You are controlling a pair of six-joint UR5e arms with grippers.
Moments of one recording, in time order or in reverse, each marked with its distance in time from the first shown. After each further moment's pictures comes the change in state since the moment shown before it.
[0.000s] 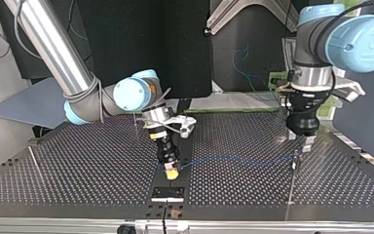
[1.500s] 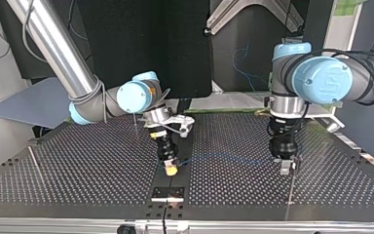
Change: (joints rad) left arm -0.085 -0.178 0.107 0.165 -0.083 0.270; right arm -0.011 0.037 0.000 0.000 0.001 -0.007
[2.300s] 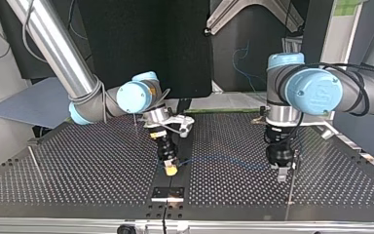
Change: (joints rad) left arm -0.018 -0.055 0.052 0.014 -0.032 -0.028; right arm -0.001 0.001 -0.001 0.001 -0.003 -0.001
